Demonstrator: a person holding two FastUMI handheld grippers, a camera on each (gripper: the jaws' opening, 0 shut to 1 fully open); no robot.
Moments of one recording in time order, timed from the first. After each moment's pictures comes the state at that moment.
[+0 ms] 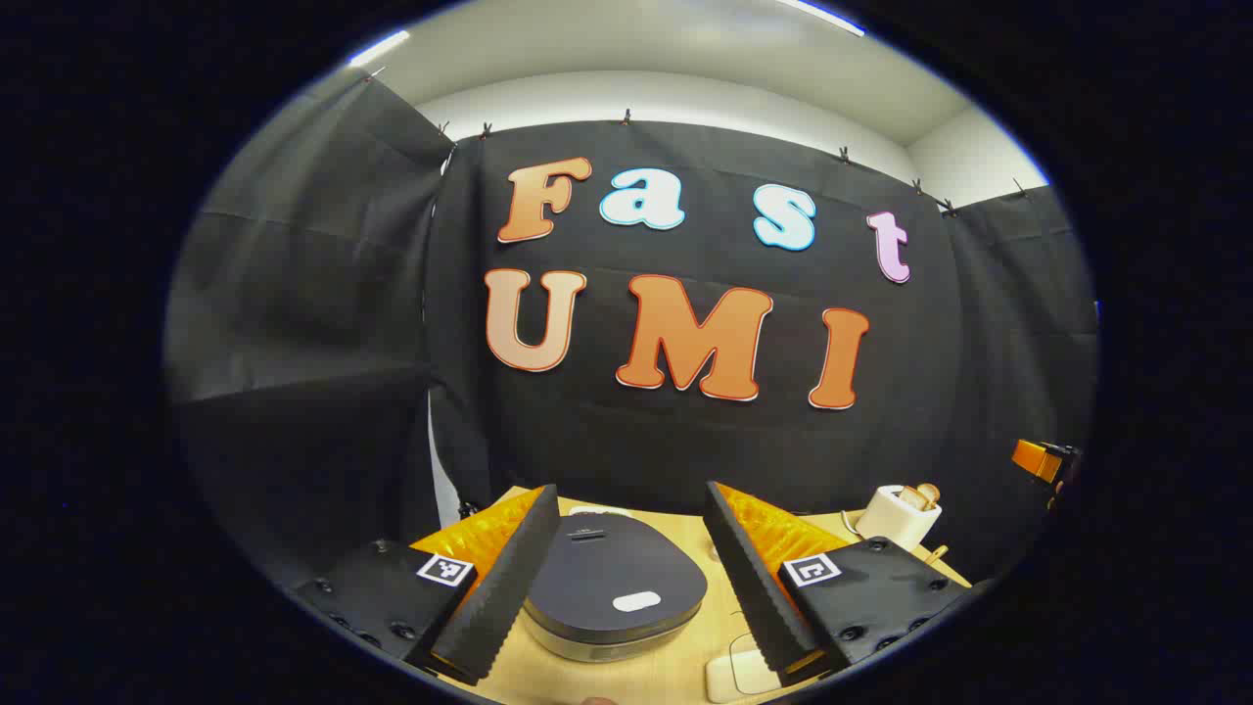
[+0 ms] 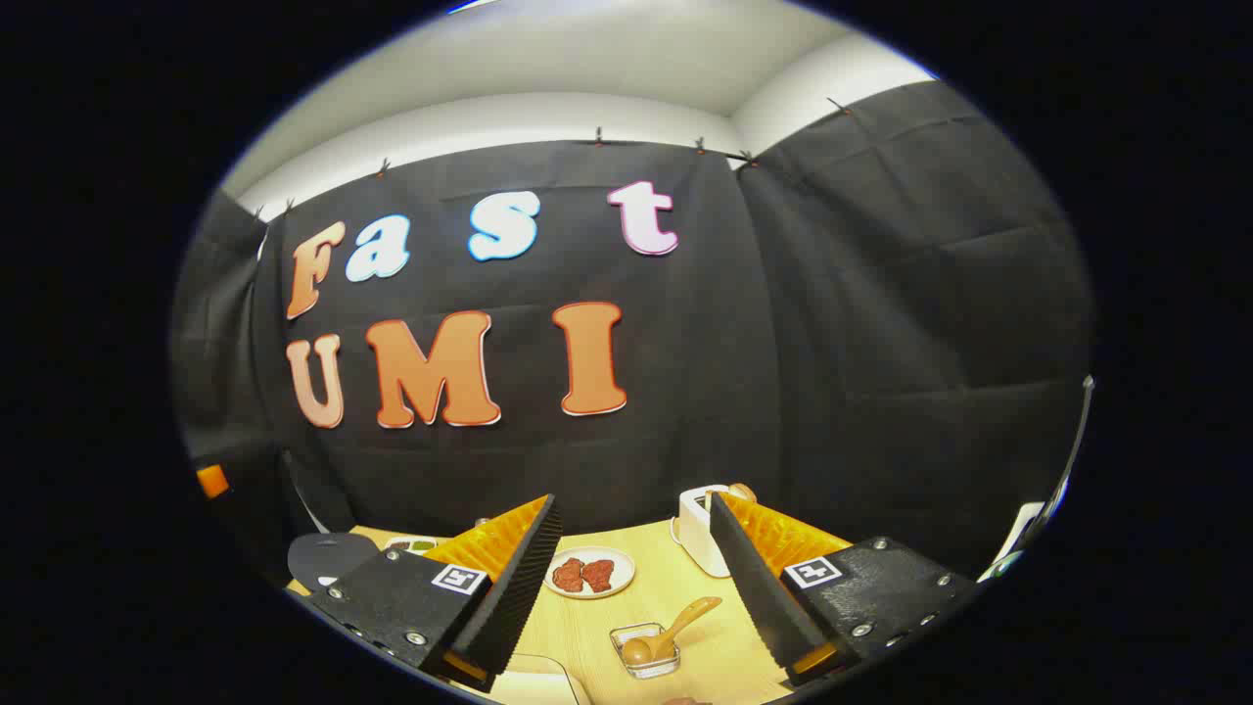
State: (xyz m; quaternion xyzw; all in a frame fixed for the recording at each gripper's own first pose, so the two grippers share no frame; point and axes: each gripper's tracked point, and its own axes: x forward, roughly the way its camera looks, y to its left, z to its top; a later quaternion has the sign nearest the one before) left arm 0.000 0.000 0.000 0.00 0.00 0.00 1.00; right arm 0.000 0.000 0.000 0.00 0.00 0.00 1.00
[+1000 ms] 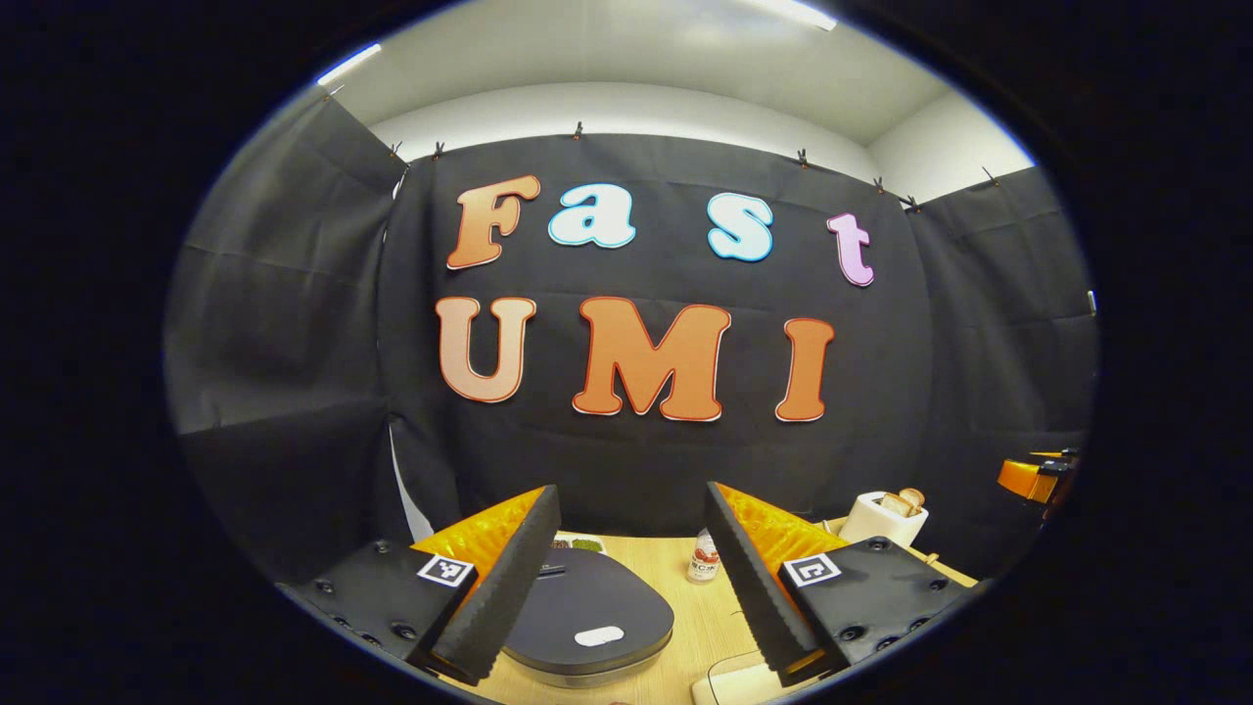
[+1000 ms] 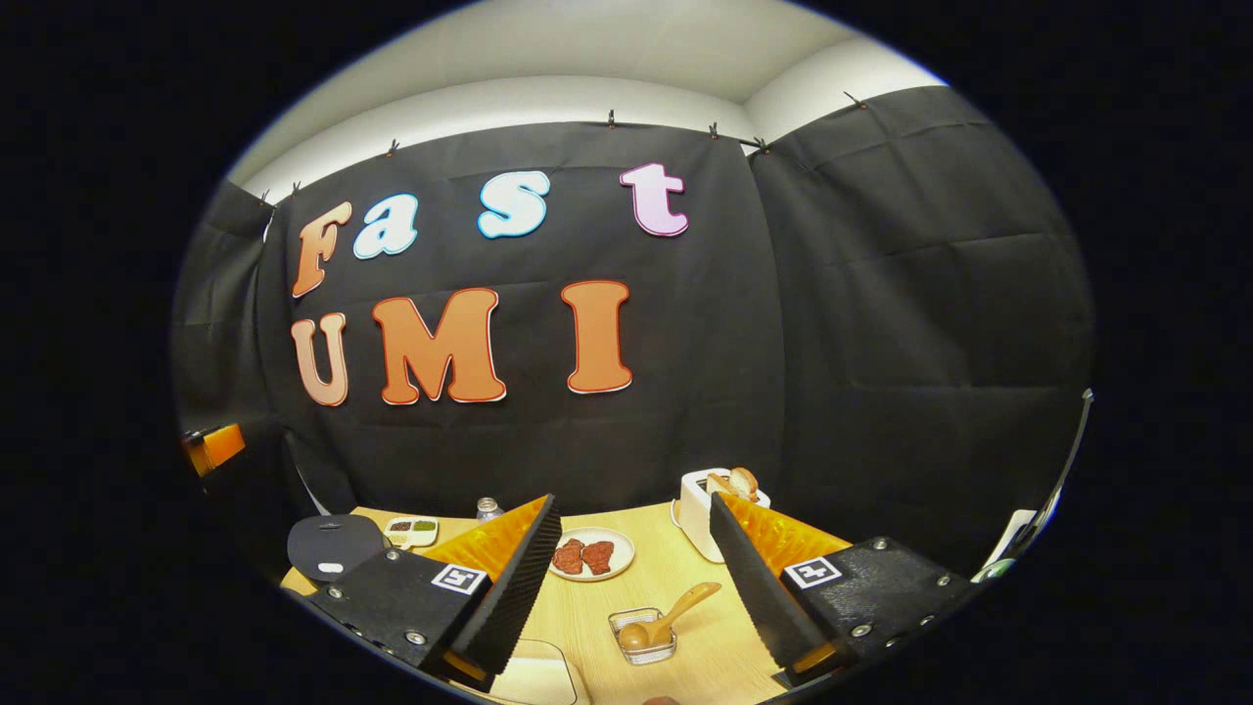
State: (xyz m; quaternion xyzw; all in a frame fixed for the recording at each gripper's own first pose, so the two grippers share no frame) left arm 0.031 -0.065 0.023 0.02 -0.03 -0.05 1.00; right arm 0.003 -0.002 -0.010 0.00 0.03 0.01 1.00
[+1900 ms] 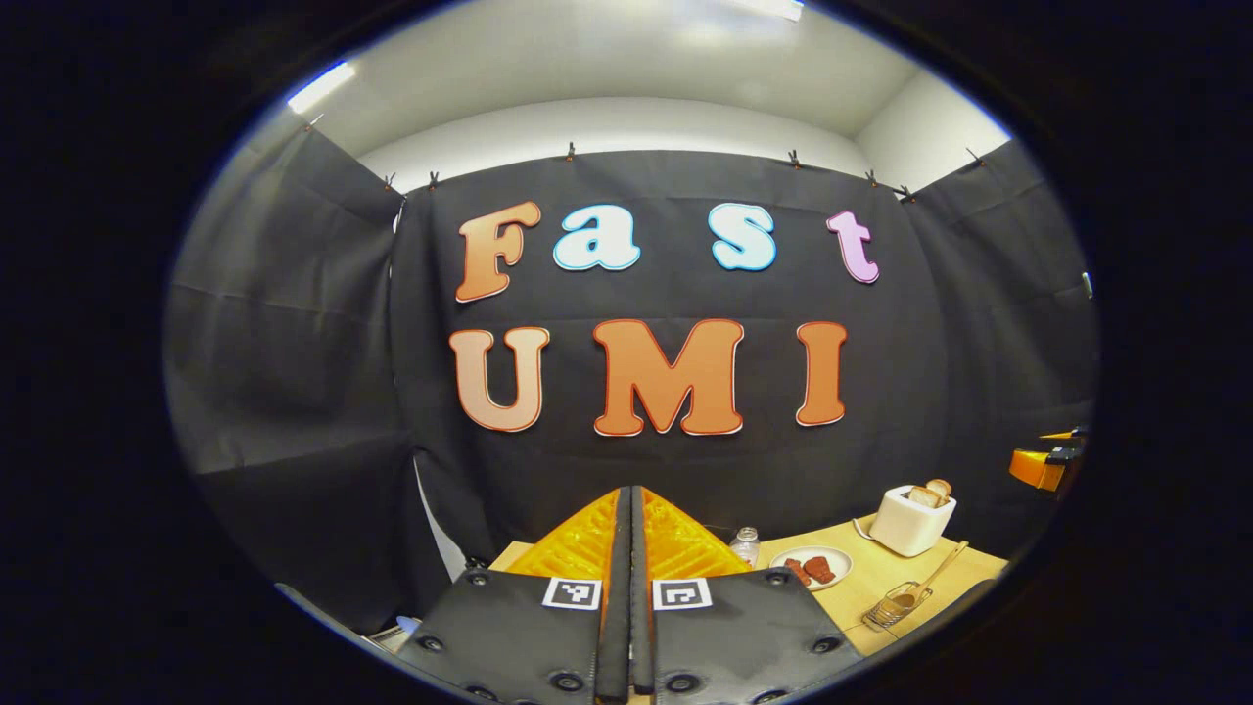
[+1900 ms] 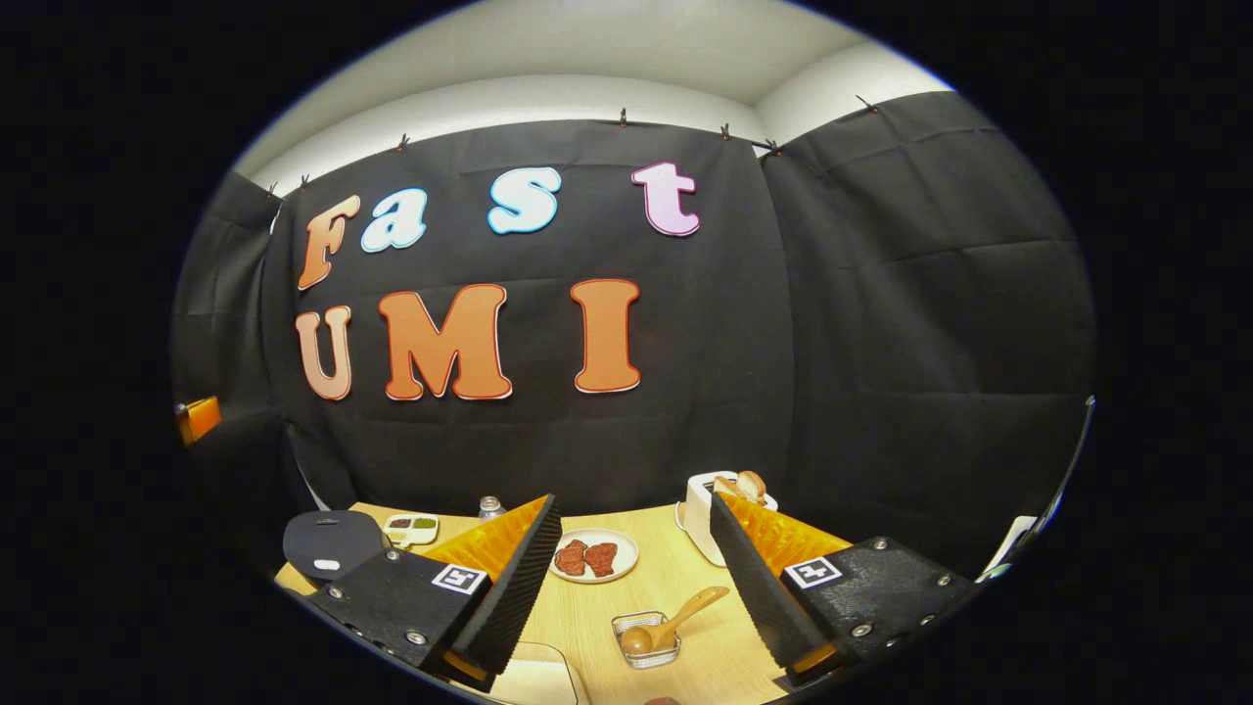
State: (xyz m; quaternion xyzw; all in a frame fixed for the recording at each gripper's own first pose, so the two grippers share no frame) left arm 0.026 -0.053 0.041 0.07 -0.06 -0.03 1.00; right arm 0.009 0.001 -0.014 -0.02 0.03 0.01 1.00
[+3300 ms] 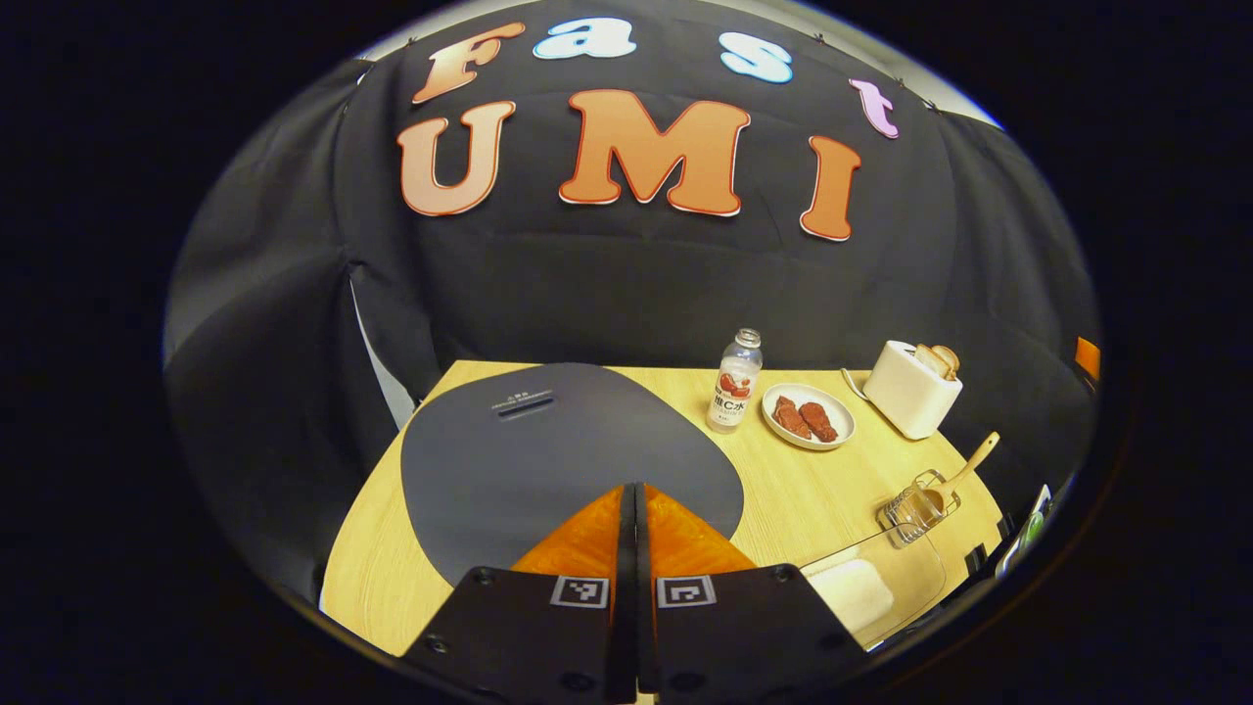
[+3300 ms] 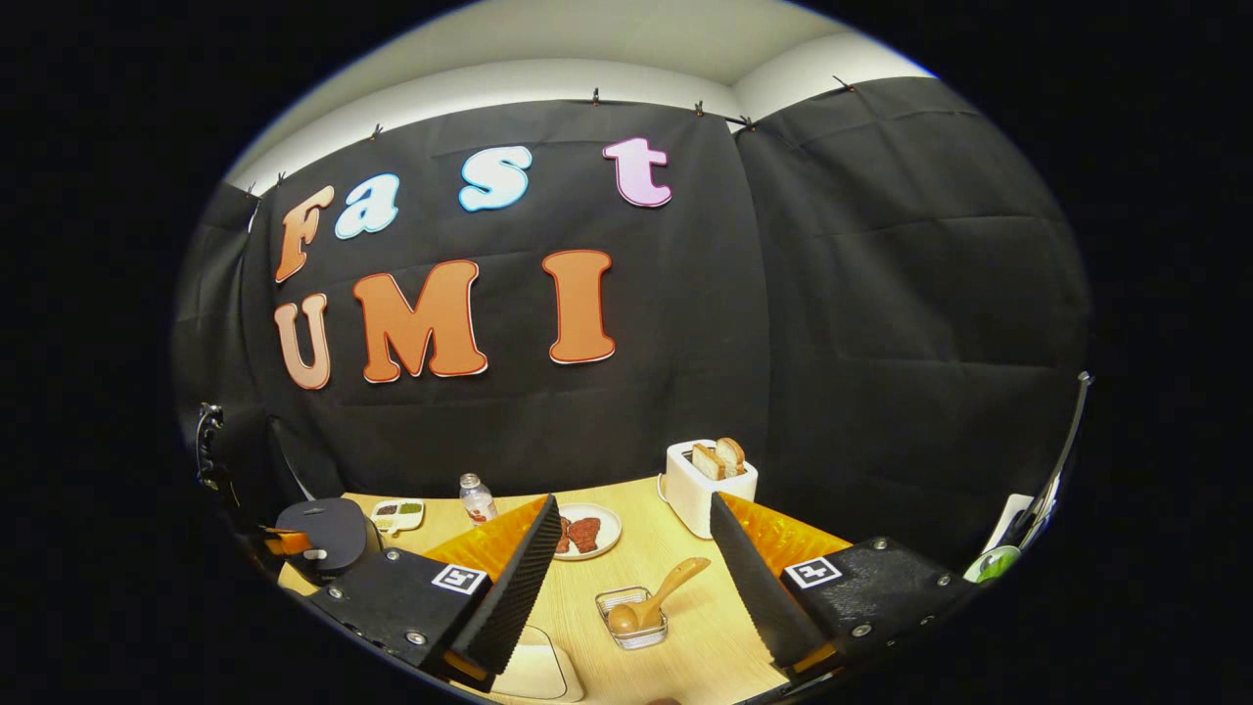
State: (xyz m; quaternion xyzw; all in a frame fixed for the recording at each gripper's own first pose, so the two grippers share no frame) left arm 0.093 -0.041 -0.205 0.03 0.24 -0.07 0.97; right arm 0.002 -0.022 -0.045 0.00 0.07 -0.02 1.00
